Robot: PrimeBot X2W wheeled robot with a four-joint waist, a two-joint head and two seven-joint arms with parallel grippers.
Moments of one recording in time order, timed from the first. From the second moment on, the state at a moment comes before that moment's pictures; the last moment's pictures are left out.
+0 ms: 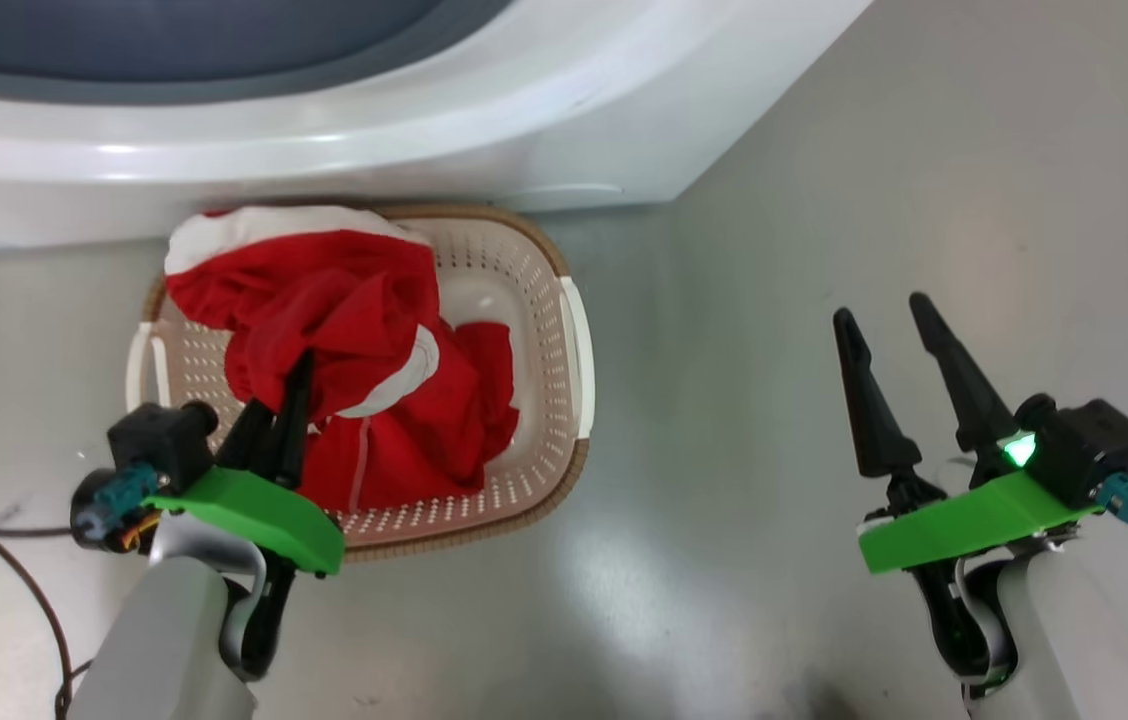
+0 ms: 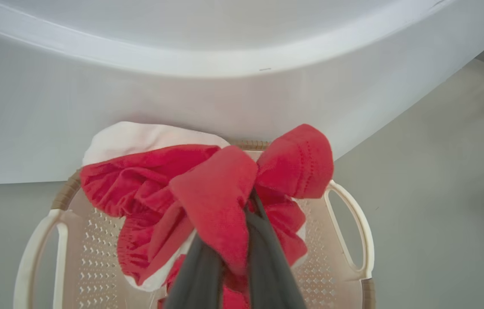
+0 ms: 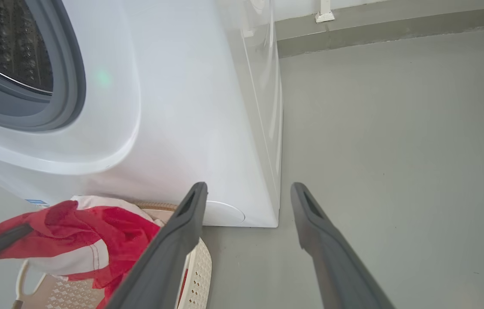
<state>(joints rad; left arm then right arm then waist) -0.54 0.12 -0.18 0.63 -0.37 -0.13 -0.26 -0.27 -0.05 0.09 0.21 0.38 0.13 -0.26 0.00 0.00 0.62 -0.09</state>
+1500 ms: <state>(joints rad) -0.66 0.14 -0.19 0.82 -0.44 -0.13 -0.26 -0.32 -0.05 0.10 0.24 0.39 0.13 -0.26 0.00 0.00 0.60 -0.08</state>
